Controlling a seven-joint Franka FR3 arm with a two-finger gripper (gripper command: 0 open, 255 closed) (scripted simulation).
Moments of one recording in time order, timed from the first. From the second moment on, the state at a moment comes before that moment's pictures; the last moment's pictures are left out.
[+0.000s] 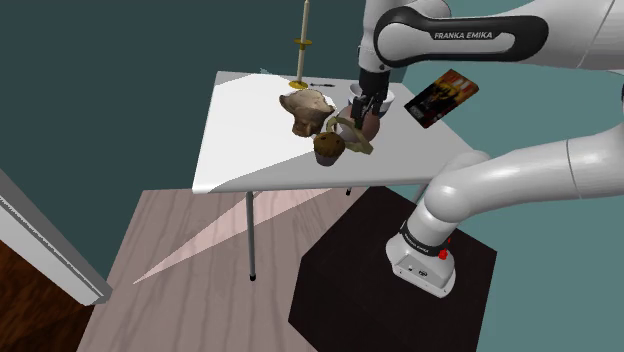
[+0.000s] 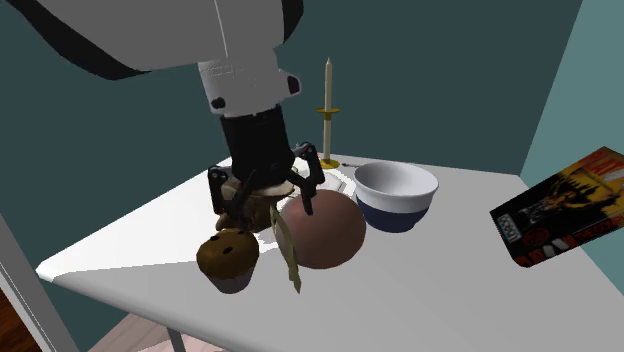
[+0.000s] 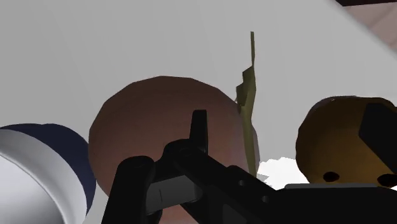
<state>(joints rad) -0.09 -0.76 0.03 -2.56 -0.13 1.72 -0.01</state>
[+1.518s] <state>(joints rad) -0.11 -0.74 0.02 -2.70 -0.17 1.87 0.02</state>
